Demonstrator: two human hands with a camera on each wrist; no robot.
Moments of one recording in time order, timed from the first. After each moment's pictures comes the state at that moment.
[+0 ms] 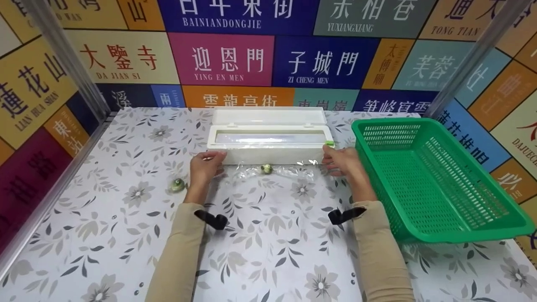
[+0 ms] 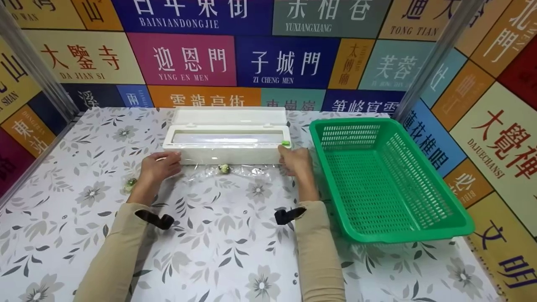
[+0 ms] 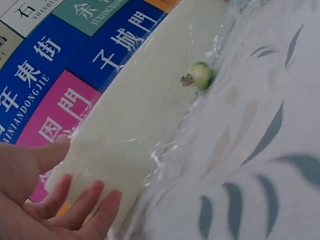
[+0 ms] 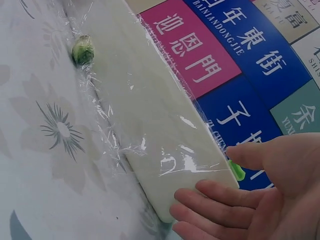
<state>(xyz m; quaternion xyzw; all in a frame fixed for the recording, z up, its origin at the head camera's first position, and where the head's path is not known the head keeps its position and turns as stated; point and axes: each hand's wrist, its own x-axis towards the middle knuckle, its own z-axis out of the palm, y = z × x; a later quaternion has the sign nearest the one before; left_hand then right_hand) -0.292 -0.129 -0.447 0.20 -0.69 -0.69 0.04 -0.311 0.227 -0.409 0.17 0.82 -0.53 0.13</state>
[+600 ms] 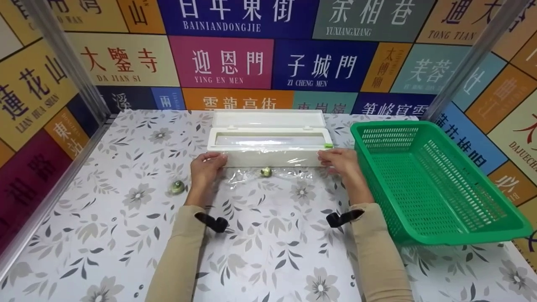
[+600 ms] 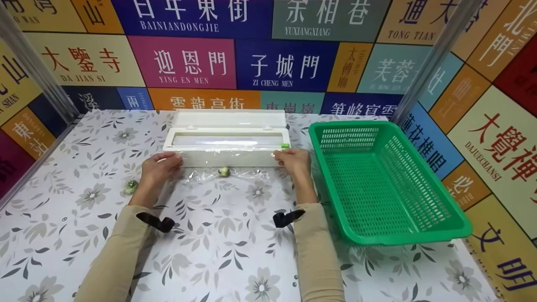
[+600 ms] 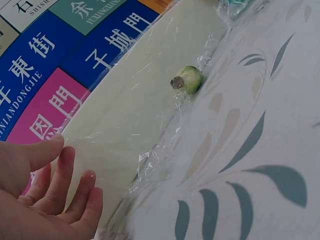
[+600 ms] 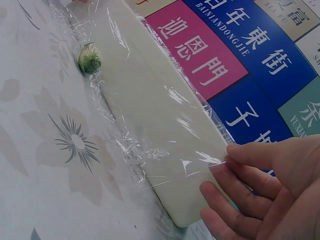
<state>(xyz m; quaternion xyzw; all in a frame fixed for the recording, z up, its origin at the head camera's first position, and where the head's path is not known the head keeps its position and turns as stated) -0.295 -0.126 -0.454 0.18 -0.67 -0.72 0.07 -0.314 0.226 -0.415 0.15 0.81 -0.57 0.07</state>
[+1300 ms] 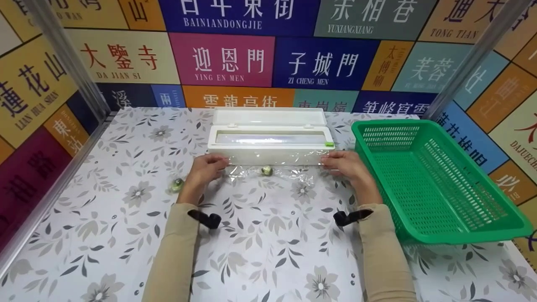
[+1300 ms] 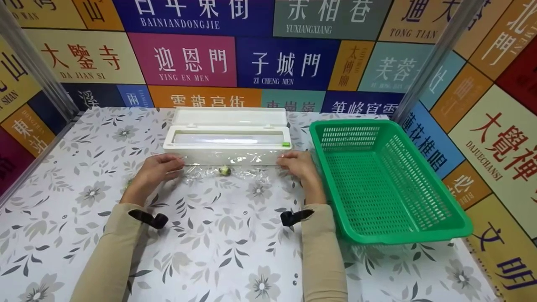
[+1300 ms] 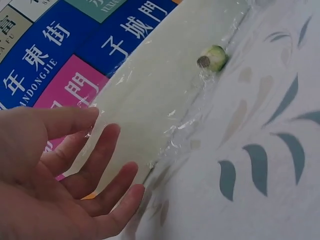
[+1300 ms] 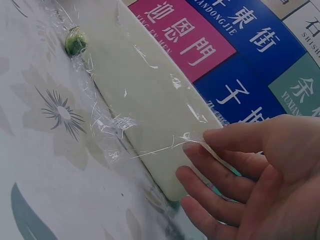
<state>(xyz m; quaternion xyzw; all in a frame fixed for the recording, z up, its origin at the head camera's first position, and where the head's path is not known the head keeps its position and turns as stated) -0.290 -0.142 -0.448 0.11 -0.73 -0.67 -0.08 -0.310 0.246 -0.425 0.07 0.82 -0.56 0.12</state>
